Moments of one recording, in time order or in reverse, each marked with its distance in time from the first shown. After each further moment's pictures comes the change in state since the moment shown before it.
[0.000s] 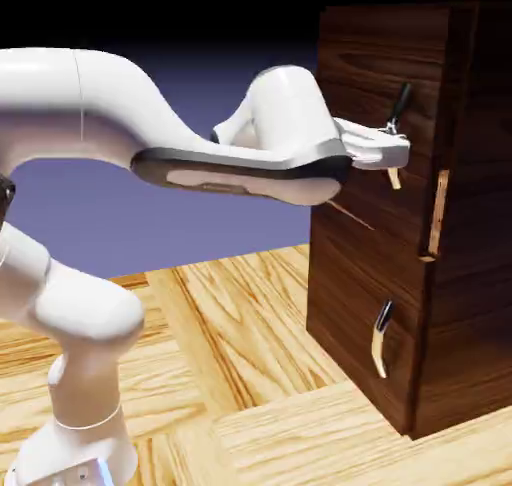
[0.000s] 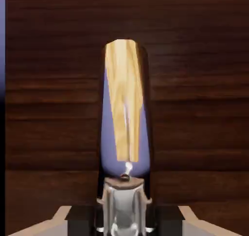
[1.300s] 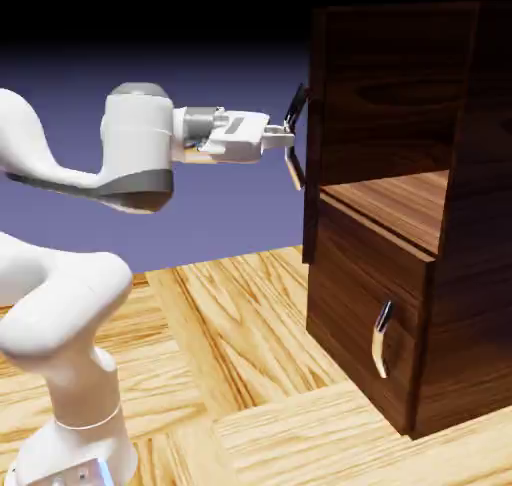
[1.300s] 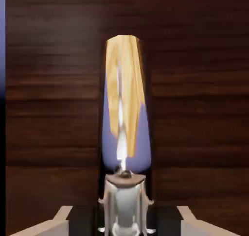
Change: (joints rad) arm -1.228 -0.504 0.925 -0.457 1.194 0.268 -0.519
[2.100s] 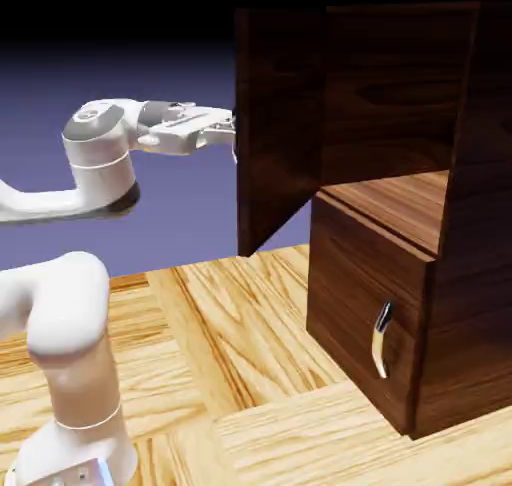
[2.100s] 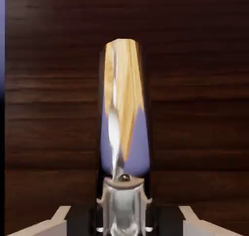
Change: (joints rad) arm 0.544 -0.238 0.325 -0.076 0.774 -0.960 -0.505
